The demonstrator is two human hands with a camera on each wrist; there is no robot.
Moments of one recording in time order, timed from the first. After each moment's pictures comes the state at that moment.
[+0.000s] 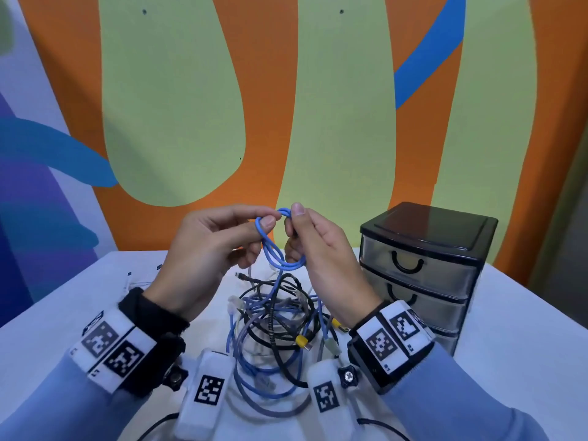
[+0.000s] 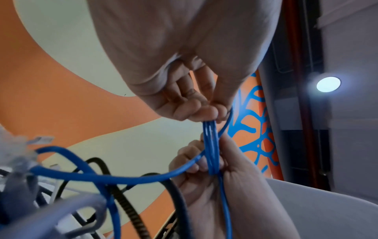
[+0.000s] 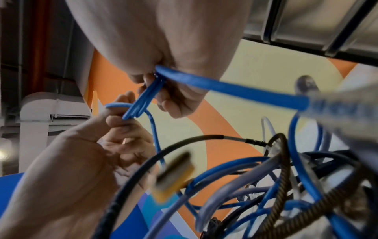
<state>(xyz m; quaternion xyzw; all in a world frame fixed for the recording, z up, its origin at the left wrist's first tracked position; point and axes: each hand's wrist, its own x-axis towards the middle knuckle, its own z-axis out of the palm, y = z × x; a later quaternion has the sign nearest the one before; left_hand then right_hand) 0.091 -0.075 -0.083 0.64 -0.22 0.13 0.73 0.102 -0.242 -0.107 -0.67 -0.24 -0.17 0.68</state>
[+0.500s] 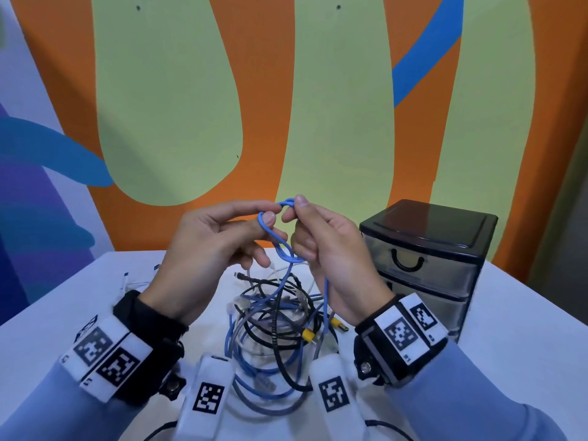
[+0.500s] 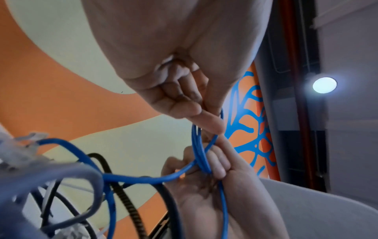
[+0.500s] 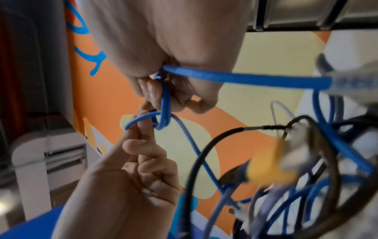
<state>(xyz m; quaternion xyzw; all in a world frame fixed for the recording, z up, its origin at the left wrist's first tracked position) 0.086 -0.078 -0.080 0.66 -0.21 0.12 0.71 0.099 -0.248 -0.098 -0.57 -0.23 -0.12 0.78</state>
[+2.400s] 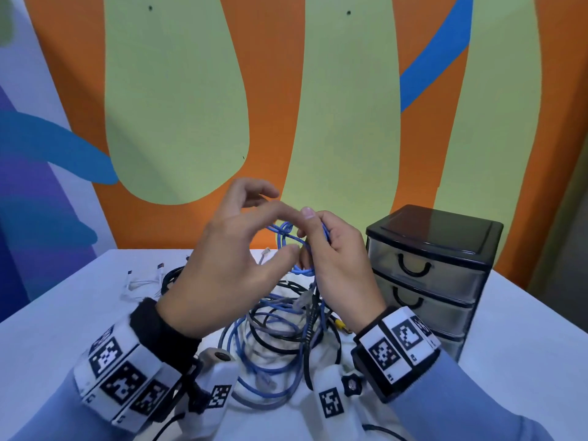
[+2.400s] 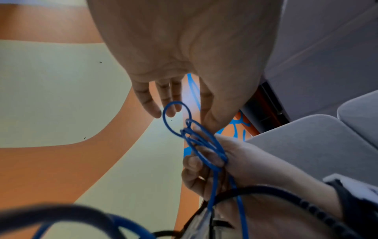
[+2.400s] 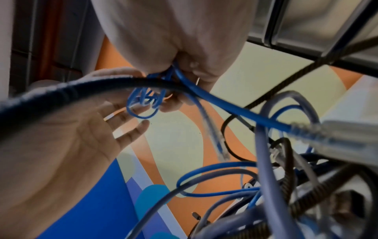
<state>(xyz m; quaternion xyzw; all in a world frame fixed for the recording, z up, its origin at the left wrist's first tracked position) 0.077 -0.078 -0.085 0.81 -0.33 0.34 0.34 0.102 -0.245 -0.109 -0.71 -0.20 -0.27 0.62</state>
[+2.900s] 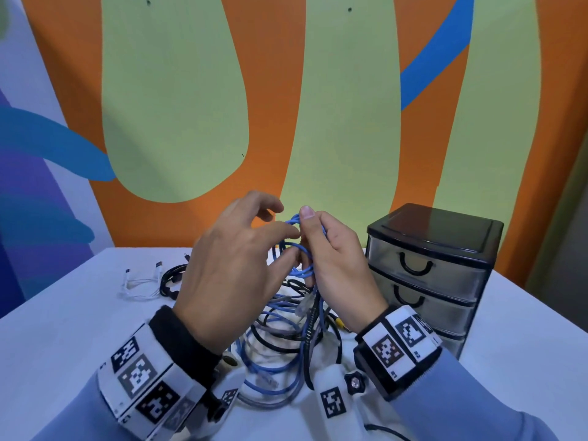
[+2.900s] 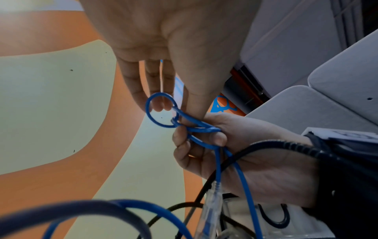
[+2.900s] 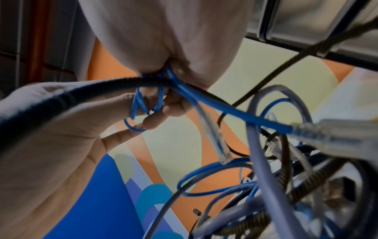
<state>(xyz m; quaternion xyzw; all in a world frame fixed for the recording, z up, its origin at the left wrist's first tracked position) 0.082 -0.083 -0.099 0.83 -0.29 0.43 0.21 0.093 -0.242 -0.107 -0.71 -0.20 -0.19 0.65</state>
